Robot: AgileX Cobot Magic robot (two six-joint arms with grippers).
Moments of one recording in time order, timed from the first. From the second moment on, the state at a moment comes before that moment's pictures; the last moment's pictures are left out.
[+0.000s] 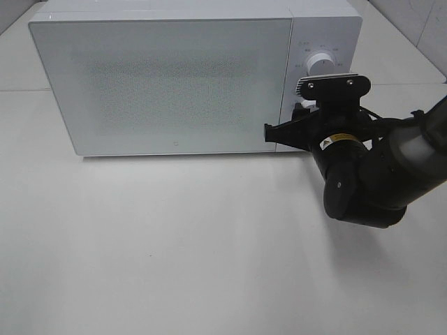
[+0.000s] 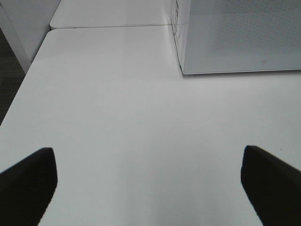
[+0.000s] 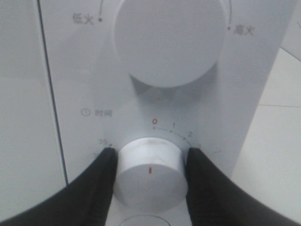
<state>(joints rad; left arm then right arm) 0.00 0.00 -0.50 -0.05 1.04 0.09 0.55 2.07 -0.74 0.67 -1.19 -0.25</state>
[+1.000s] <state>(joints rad) 0.00 0.00 -0.50 -0.05 1.04 0.09 0.54 2.07 -0.72 0.60 -1.21 1.52</state>
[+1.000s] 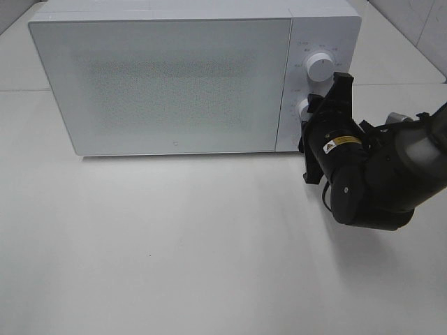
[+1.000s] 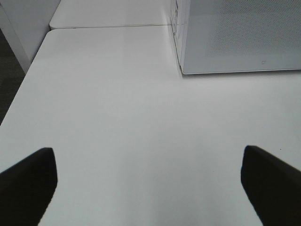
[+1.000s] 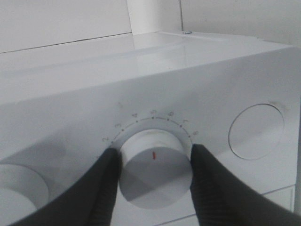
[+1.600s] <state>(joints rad) 0.00 0.00 -0.50 -0.05 1.04 0.09 0.54 2.07 -0.72 0.60 -1.21 1.54</state>
